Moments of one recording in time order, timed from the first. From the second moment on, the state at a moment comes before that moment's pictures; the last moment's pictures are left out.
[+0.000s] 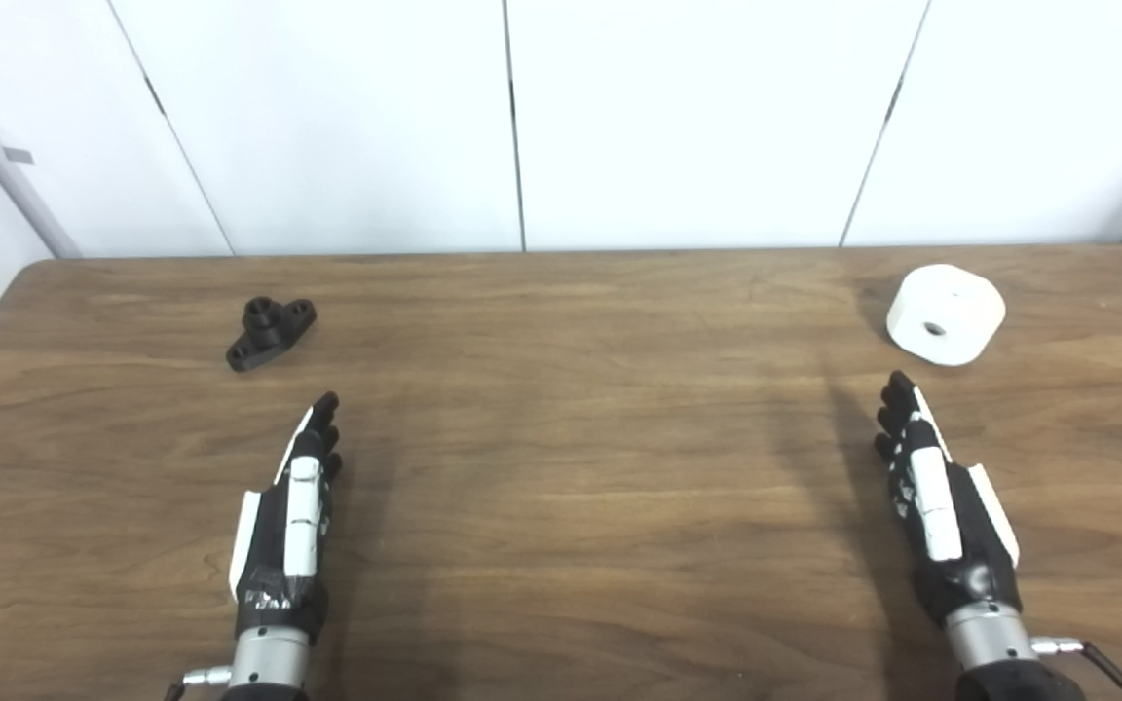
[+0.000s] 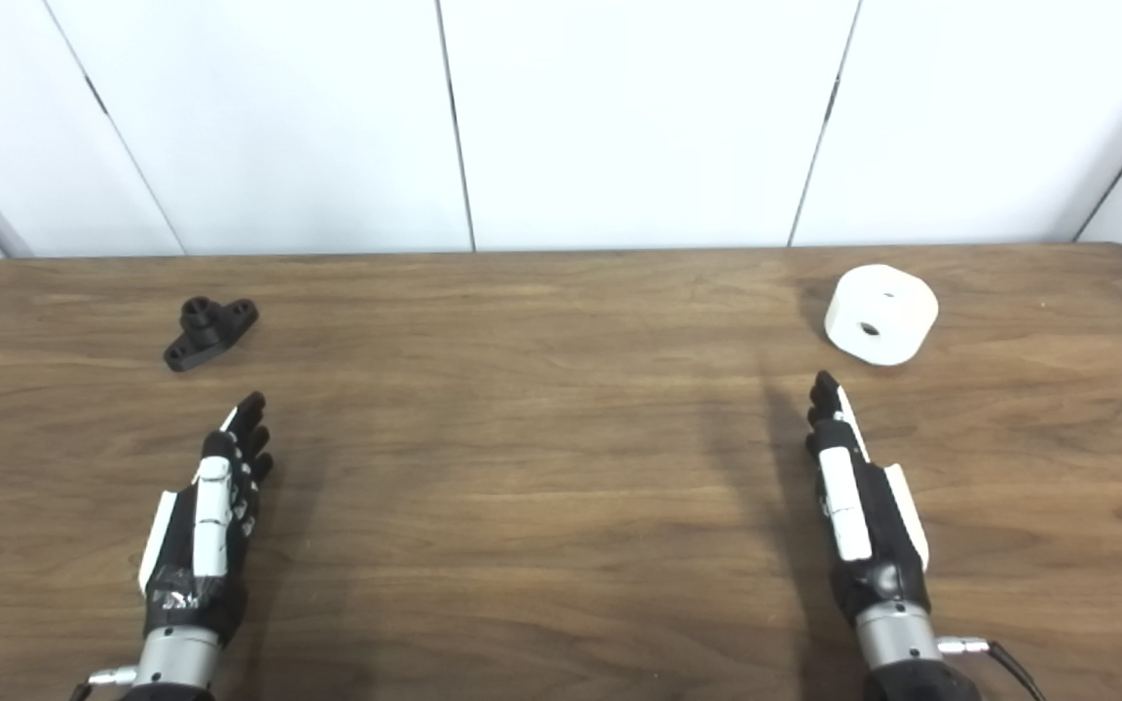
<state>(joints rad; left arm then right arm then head) 0.19 0.02 0.10 -0.32 -0.05 0.11 0.03 0.12 -0.10 -0.07 -0.27 0.01 0.14 0.04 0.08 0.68</state>
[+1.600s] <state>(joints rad) 0.19 0.00 0.02 -0.20 0.08 -0.06 0.08 0.10 -0.17 -0.10 -0.13 0.10 -0.04 0.10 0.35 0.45</state>
